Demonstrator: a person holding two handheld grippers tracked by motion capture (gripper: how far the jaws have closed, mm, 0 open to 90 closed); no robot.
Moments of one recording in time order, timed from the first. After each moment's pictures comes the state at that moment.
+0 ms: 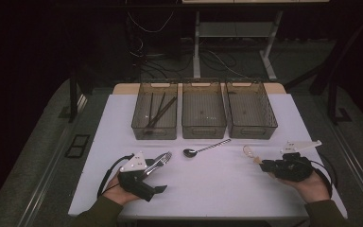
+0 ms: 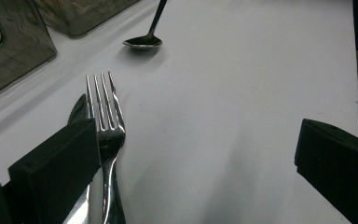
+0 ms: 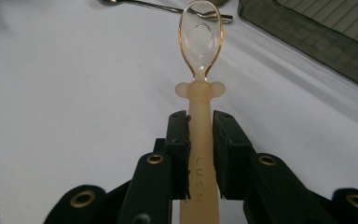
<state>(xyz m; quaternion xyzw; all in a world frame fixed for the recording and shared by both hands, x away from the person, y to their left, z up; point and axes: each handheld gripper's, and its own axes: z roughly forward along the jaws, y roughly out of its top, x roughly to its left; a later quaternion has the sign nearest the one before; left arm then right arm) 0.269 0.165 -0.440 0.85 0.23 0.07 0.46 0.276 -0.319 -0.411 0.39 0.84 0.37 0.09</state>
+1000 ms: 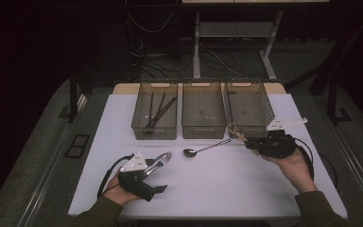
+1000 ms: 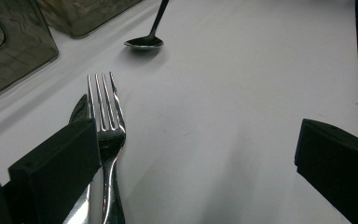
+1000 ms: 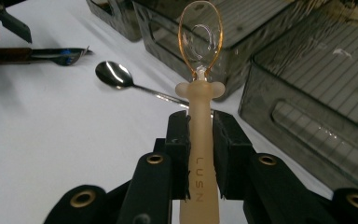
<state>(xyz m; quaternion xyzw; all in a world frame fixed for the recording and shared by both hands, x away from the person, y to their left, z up) 0.268 0.164 -0.438 0.85 0.23 0.07 0.46 0.322 -0.280 -0.375 0.36 0.82 0.42 0.11</state>
